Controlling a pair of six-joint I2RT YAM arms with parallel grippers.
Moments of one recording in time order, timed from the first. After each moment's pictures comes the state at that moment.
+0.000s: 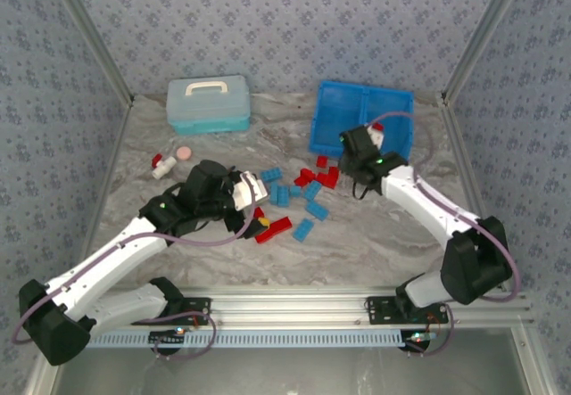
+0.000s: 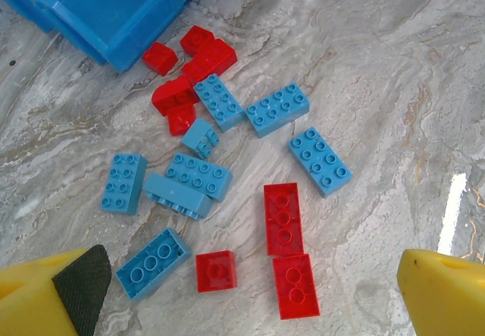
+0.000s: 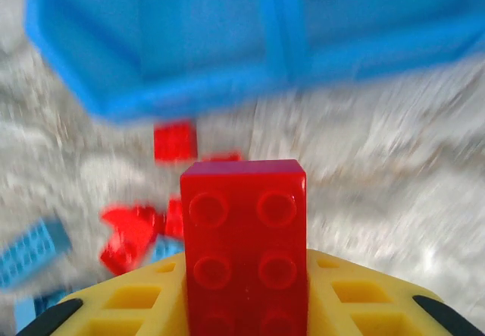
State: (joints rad) left arm -0.74 1.00 0.89 -0.58 0.22 0.40; right arm 0.45 1.43 1.13 -0.58 0.32 0.72
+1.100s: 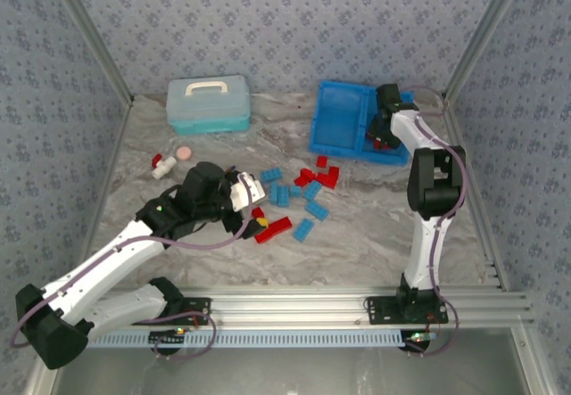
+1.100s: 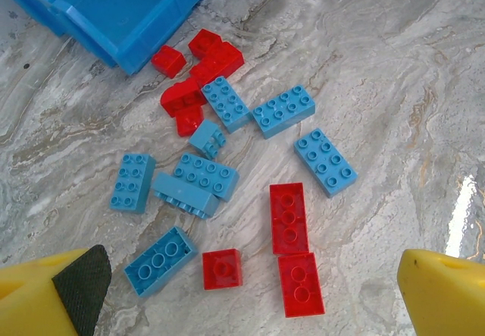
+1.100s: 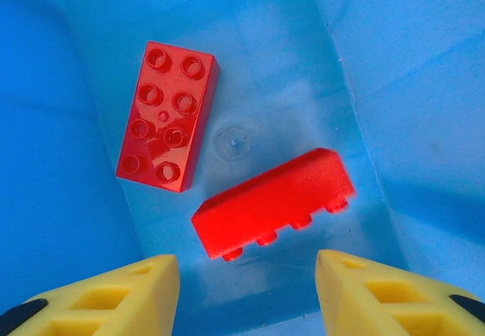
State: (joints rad) left arm -0.74 0.98 0.88 -0.58 0.20 0.40; right arm 0.07 2.10 1.71 -0.72 0.19 0.54
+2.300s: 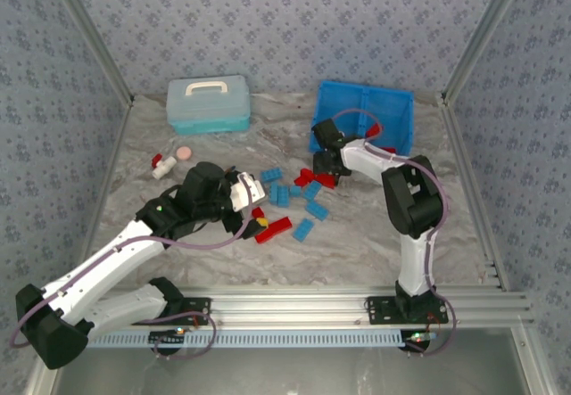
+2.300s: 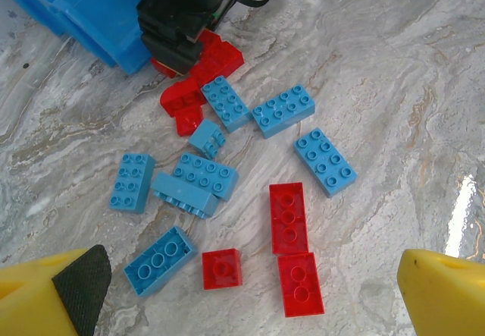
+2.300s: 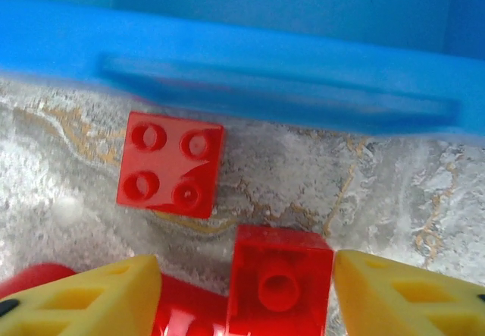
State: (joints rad) left arm -0.74 0.98 0.88 -0.58 0.20 0.40; right arm 0.46 2.00 1.41 -0.57 0.21 0.46
